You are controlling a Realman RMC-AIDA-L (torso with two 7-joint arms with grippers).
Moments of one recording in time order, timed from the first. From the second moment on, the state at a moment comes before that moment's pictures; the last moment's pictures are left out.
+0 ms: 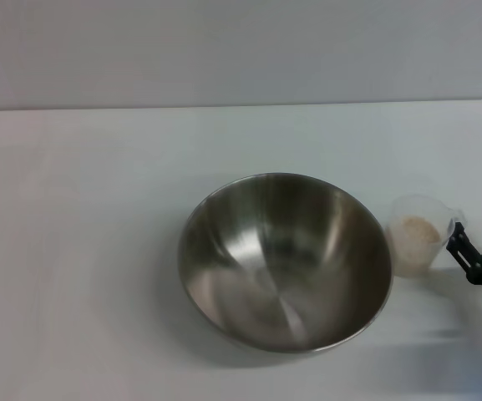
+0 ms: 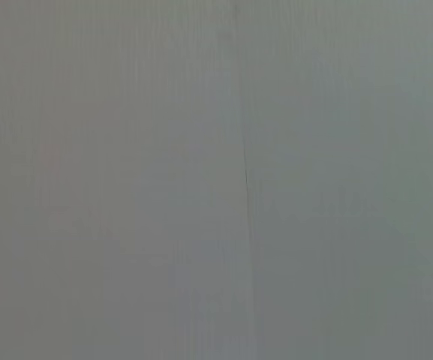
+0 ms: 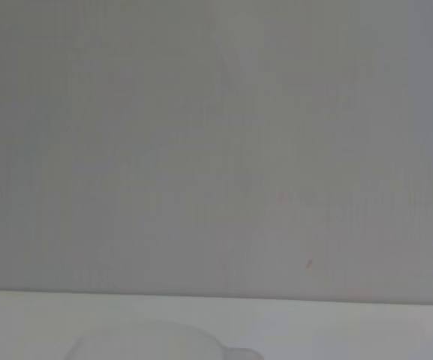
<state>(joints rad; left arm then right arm) -0.27 -2.07 -1.19 -0.31 2.51 1.37 -0.01 0.35 2.09 -0.22 0.24 -1.20 -1.26 0.01</state>
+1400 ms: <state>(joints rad) -0.27 -2.07 -1.19 -0.30 2.51 1.37 -0.01 0.37 2.09 -0.23 0.24 -1.22 -1.25 0.00</state>
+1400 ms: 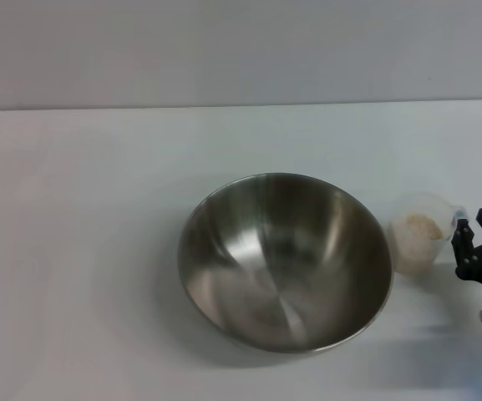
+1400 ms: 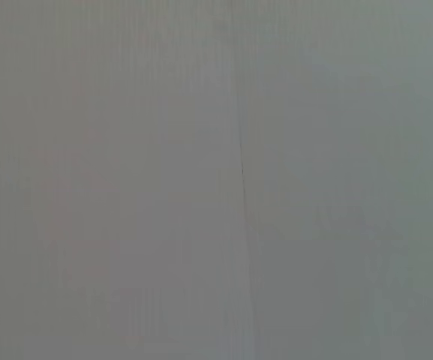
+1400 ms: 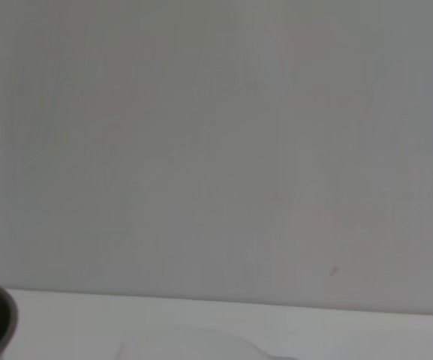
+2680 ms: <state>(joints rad) -0.28 -2.07 -1.18 -0.28 2.51 1.37 -0.01 0.31 2.08 -0.23 0.24 -1.22 -1.54 0.00</state>
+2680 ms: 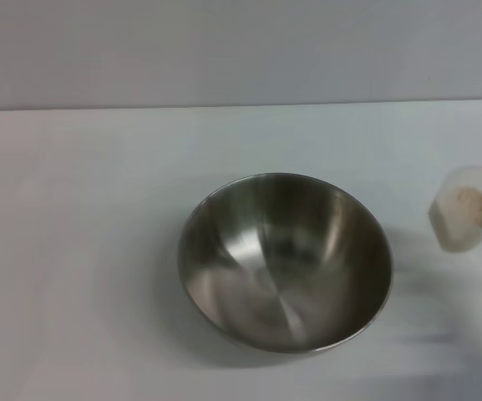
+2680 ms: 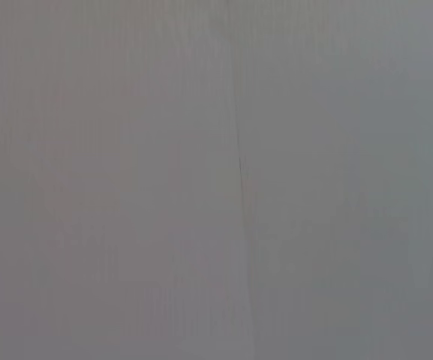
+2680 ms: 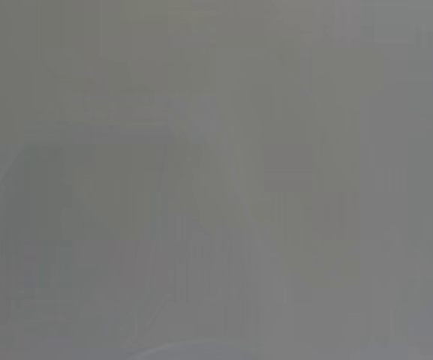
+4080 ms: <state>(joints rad) -0.27 -2.07 -1.18 -0.27 2.51 1.35 -0.01 0.54 2.08 -0.24 0.30 -1.43 -1.58 -0.72</state>
